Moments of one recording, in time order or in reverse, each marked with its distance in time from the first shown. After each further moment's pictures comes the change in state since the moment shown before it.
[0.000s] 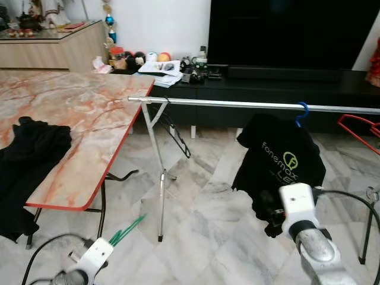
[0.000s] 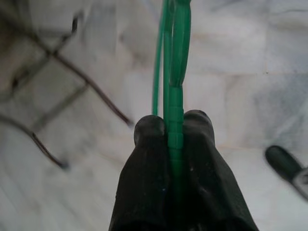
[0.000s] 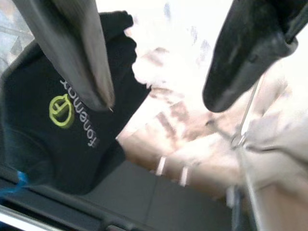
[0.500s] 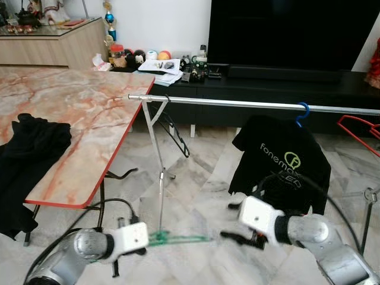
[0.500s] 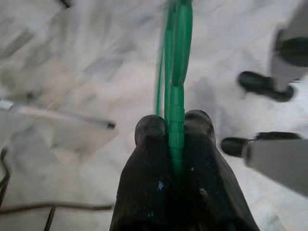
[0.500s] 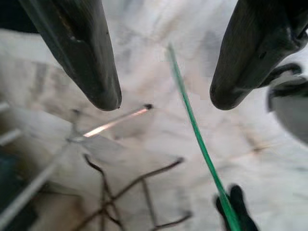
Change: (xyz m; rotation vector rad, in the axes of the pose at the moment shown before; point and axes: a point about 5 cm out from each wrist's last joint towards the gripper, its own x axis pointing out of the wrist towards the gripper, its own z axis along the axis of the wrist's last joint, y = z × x) left arm -0.018 -0.024 0.099 0.480 -0.220 -0.550; right arm -0.008 0.042 0.028 -0.445 -0.013 0.890
